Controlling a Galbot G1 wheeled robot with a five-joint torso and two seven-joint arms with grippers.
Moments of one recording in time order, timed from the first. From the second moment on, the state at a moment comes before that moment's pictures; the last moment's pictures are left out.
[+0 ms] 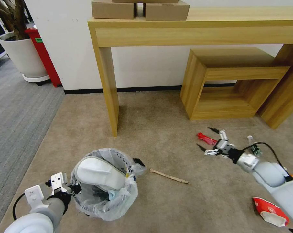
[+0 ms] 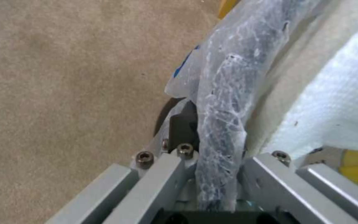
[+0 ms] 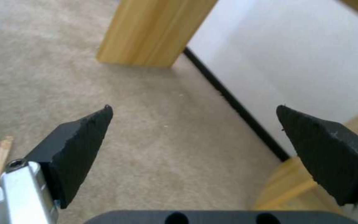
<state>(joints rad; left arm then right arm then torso) 1.76 -0.97 -0.68 -2.38 -1.20 0.49 -0.73 -0.93 0.69 0.11 1.39 0.23 0.48 -0.39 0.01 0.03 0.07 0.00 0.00</state>
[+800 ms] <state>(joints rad) 1.74 -0.93 -0.66 -2.33 -1.21 0.46 -0.75 -0.37 0.77 -0.67 1.25 0.15 0.13 -0.27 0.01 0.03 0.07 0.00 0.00</state>
